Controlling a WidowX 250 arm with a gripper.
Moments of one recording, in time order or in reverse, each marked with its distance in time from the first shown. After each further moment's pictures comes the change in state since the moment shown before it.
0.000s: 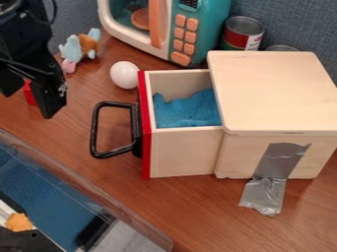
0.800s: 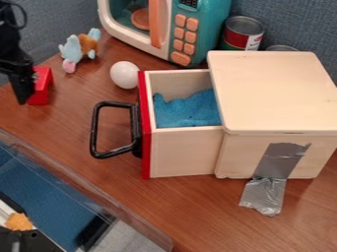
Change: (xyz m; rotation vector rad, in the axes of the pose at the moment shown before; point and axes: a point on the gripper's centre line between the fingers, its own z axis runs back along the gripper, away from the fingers) arm 0.011 0.102 -0.069 0.054 0.094 0.248
